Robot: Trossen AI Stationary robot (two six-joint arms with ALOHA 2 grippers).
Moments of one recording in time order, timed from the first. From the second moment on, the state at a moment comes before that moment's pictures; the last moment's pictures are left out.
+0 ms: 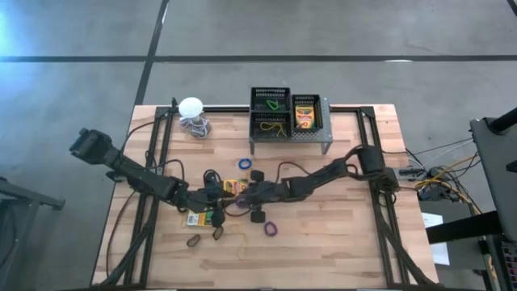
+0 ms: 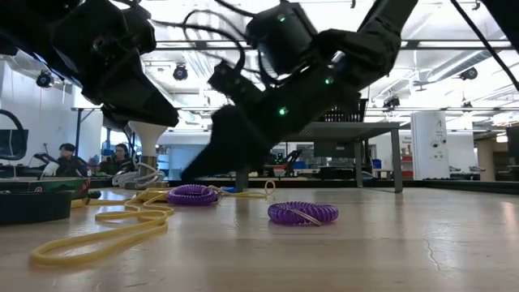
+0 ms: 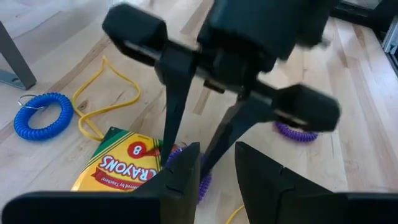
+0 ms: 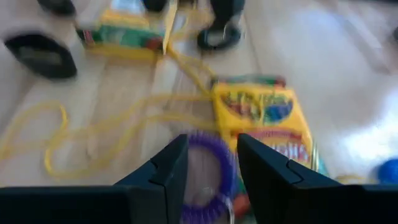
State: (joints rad) left arm -0.42 1.34 0.48 0.22 -0.48 -0.55; right arm 0.14 2.15 1.18 0.42 0.17 -0.01
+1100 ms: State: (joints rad) left arm -0.42 1.34 0.48 0.22 -0.48 -0.55; right arm 0.14 2.08 1.24 0.00 0.06 0.55
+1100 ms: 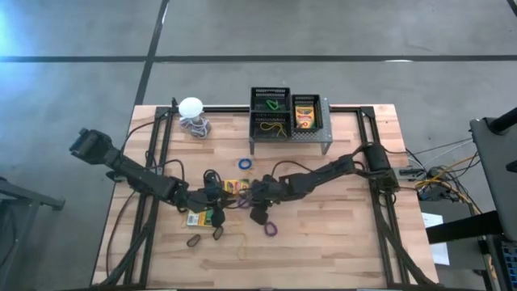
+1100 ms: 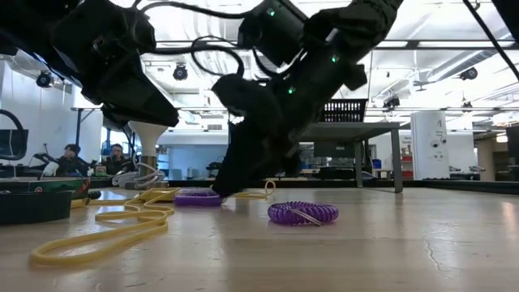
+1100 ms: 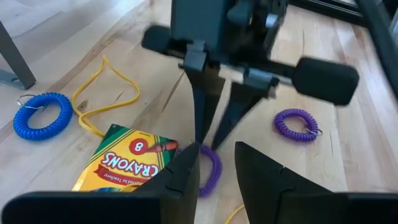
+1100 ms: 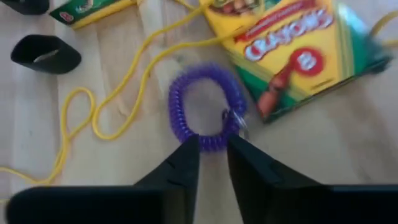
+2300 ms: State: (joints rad) left arm -0.42 1.34 0.48 0.22 -0.48 -0.53; right arm 0.18 2.16 1.31 -0.01 0.28 0.43
